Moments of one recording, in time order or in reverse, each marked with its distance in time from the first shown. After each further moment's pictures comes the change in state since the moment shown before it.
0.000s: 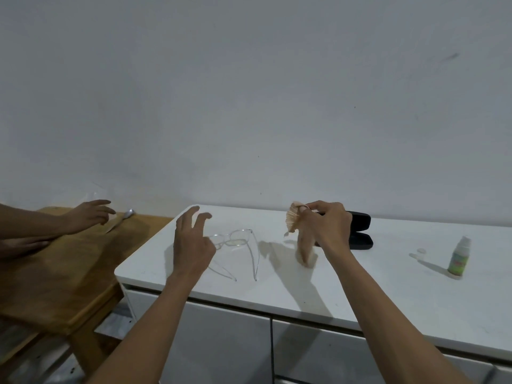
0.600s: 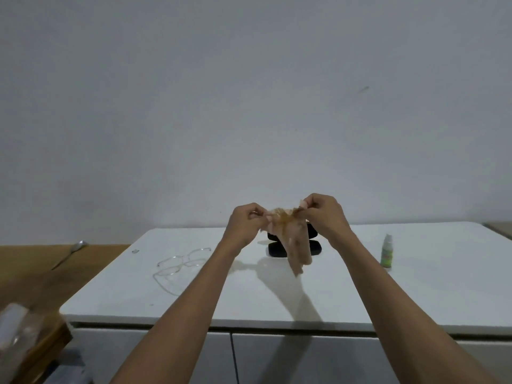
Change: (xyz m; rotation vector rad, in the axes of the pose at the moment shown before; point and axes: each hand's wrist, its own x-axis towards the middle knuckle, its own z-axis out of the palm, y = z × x) left_hand 0.043 0.200 0.038 -0.766 -0.571 -0.184; right_hand 0.012 -0.024 -0.120 0.042 -0.123 -0.033
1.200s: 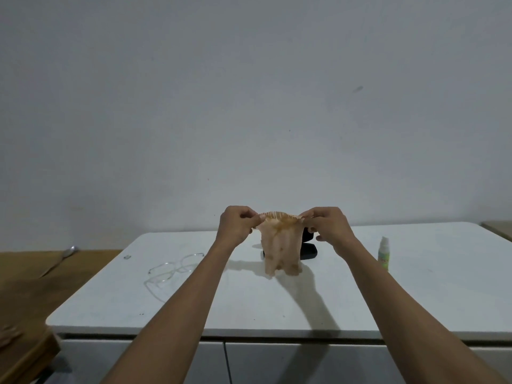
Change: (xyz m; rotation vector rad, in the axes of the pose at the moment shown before) left_hand 0.030 -0.012 0.004 0.074 0.080 -0.008; right_hand 0.018 0.035 -0.018 0.057 -0.064 0.119
